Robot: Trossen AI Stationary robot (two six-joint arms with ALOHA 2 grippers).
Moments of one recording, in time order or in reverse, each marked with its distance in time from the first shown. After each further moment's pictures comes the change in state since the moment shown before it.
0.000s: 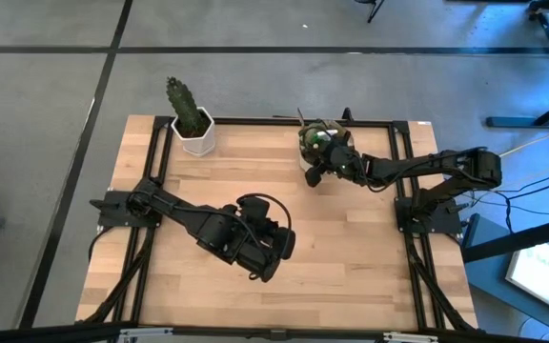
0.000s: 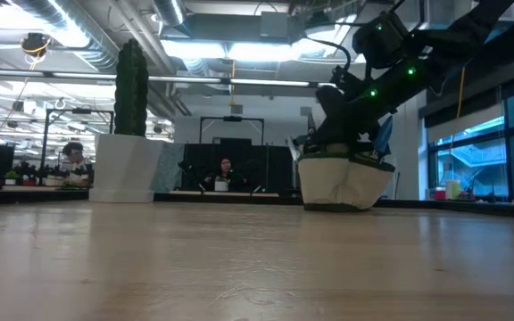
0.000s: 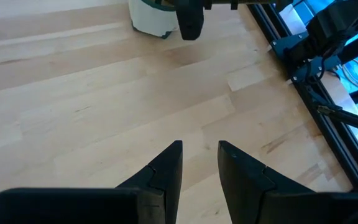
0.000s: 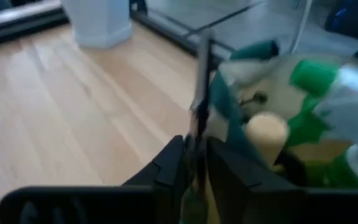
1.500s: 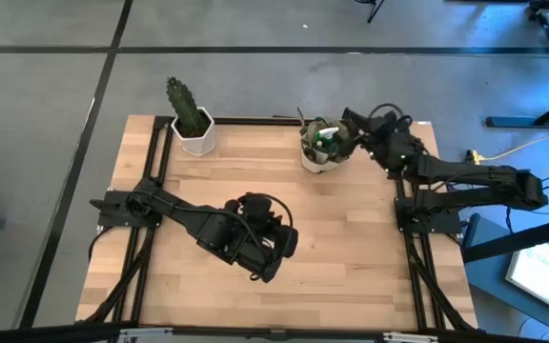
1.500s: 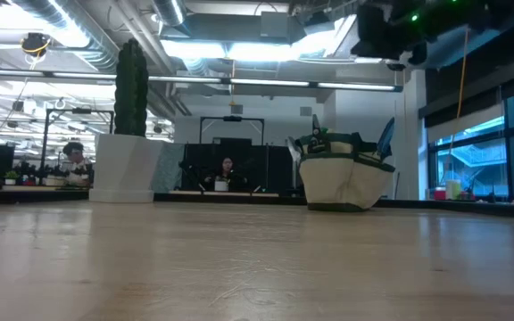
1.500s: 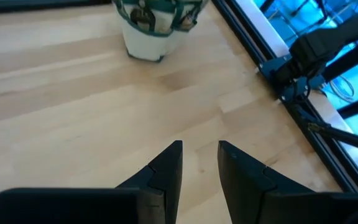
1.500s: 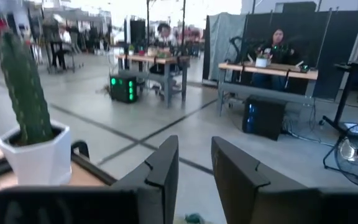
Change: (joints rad) left arm 0.000 0.000 0.000 0.043 -0.100 0.063; right arm 0.001 -0.499 0.004 0.014 0.317 -0.263
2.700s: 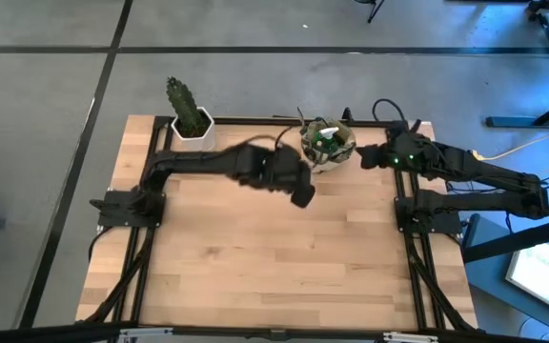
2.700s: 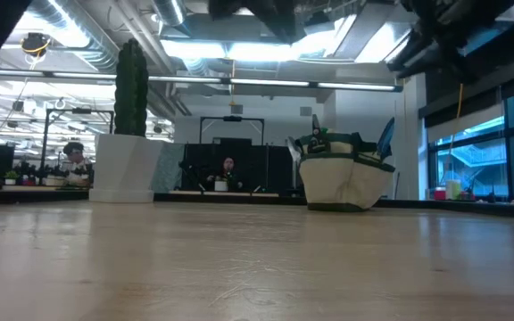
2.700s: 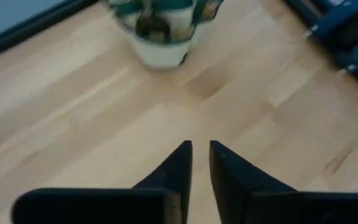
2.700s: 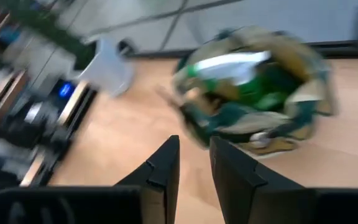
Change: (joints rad) left arm 0.384 0.001 -0.059 0.144 0.363 0.588; right arm 0.001 -0.220 0.185 -0.976 -0.398 0.924
